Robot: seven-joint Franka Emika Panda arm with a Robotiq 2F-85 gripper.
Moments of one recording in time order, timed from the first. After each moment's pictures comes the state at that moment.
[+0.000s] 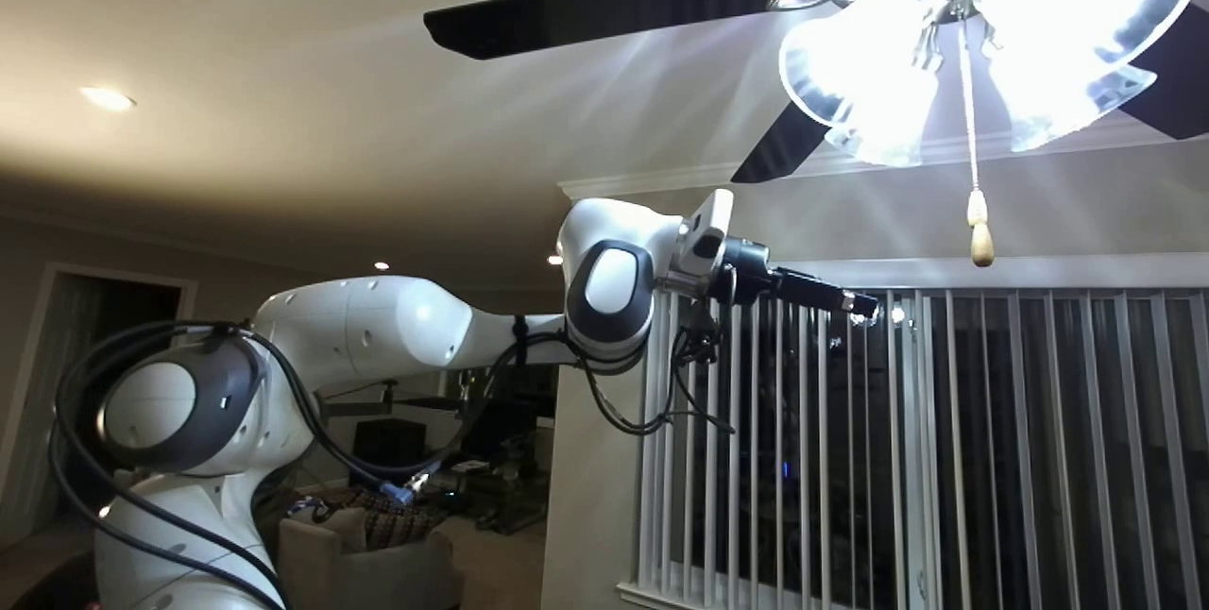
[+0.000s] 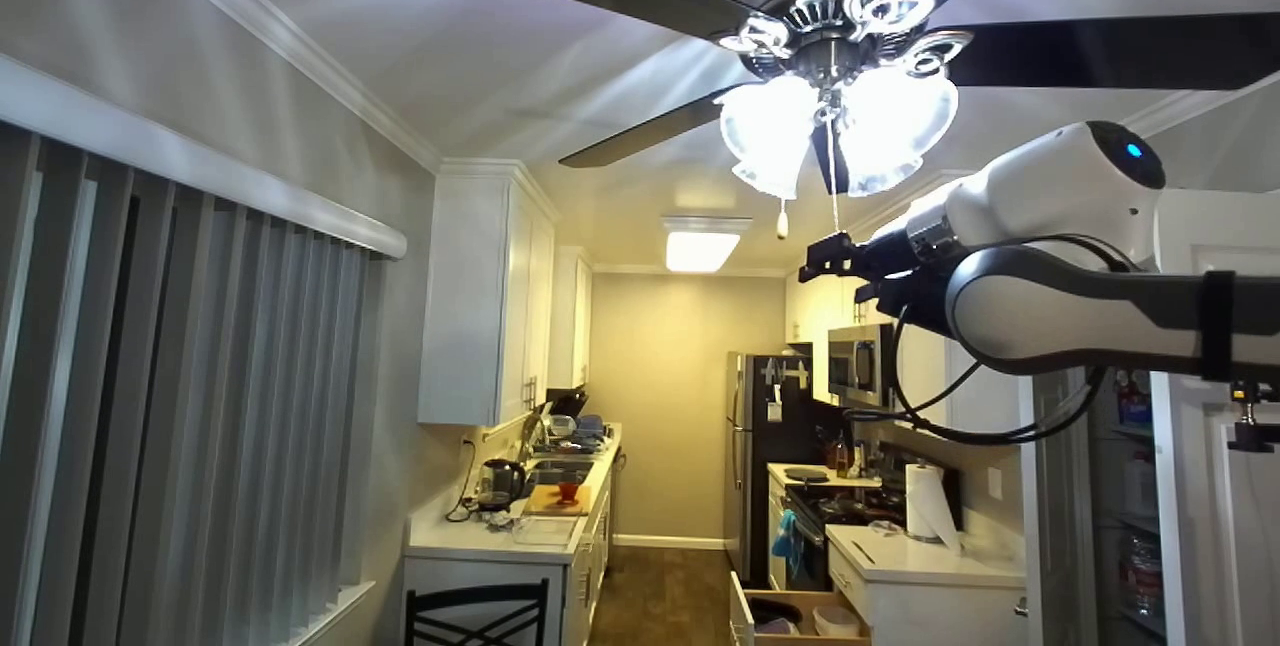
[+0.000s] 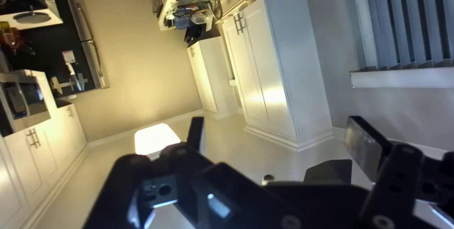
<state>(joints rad) -0.45 -0.72 0.35 -2.10 -0.05 2.77 0.55</state>
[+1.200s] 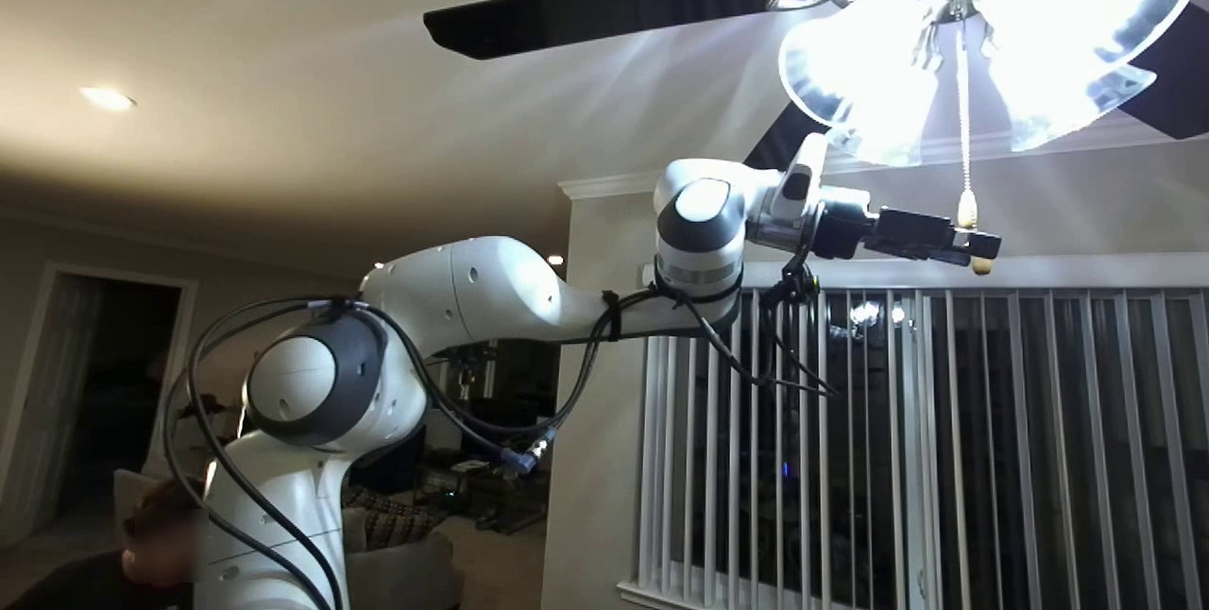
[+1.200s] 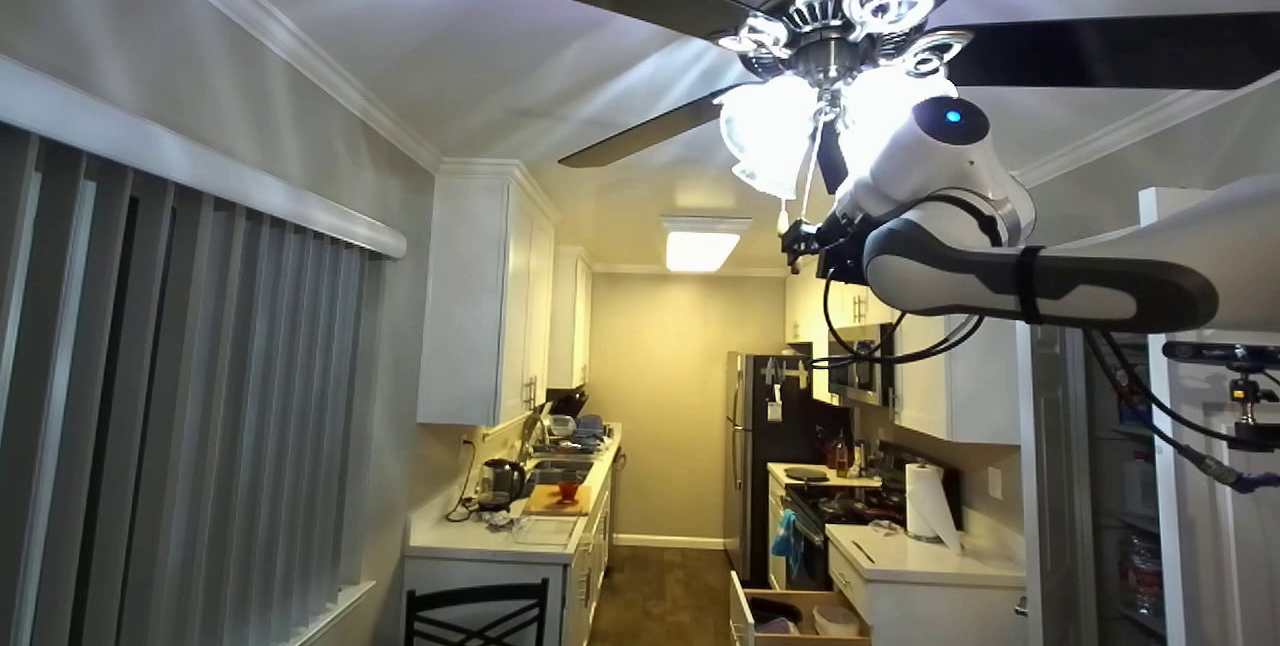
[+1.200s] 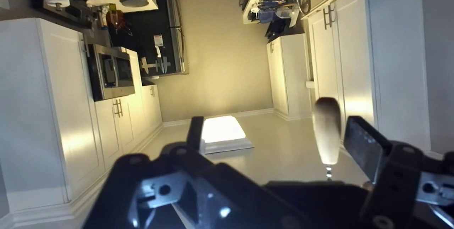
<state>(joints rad) -0.72 -0.38 0.54 -1.61 -0.45 2.46 0.80</state>
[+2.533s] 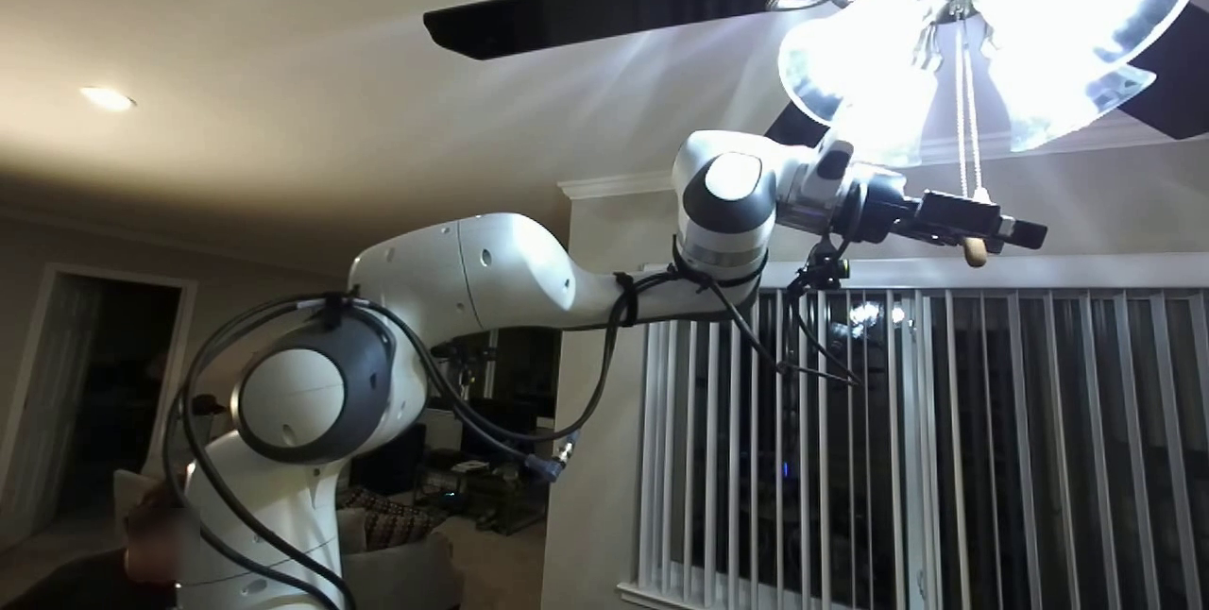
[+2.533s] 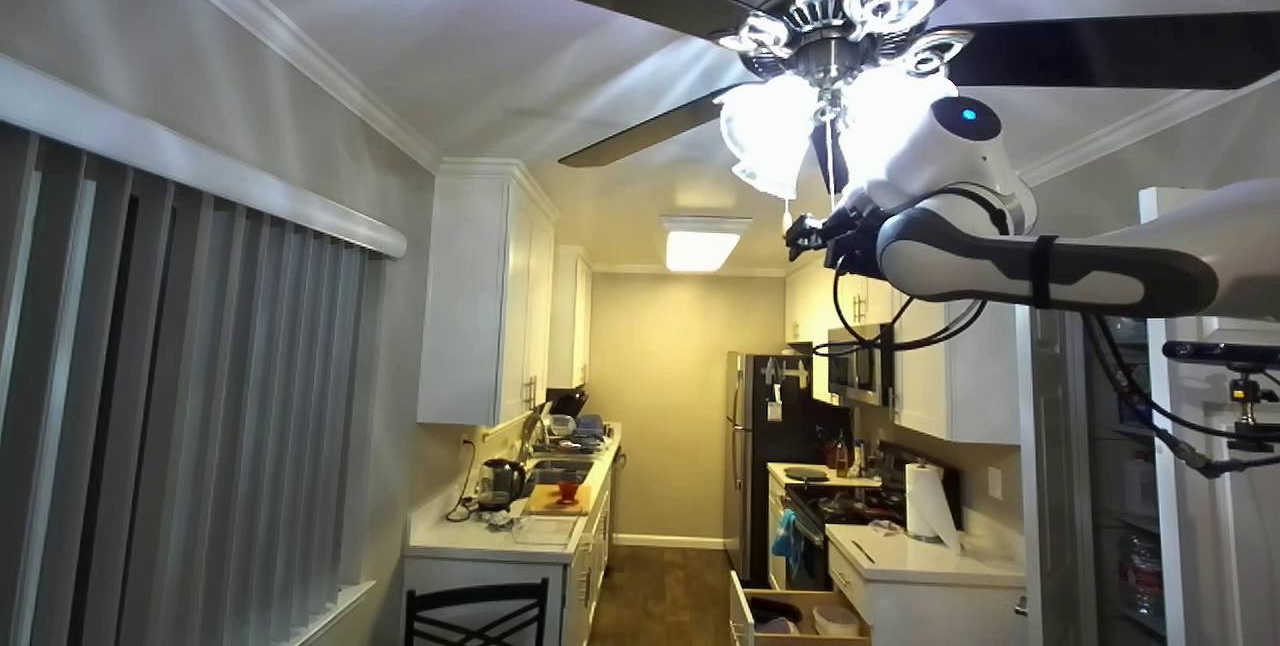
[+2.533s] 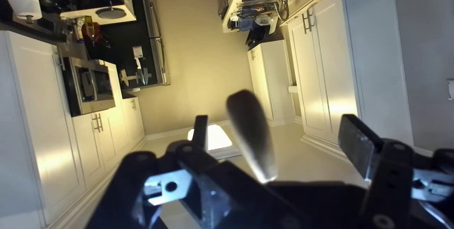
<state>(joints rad) -0.24 -0.25 0.15 -1.52 -0.56 2.44 0.80</state>
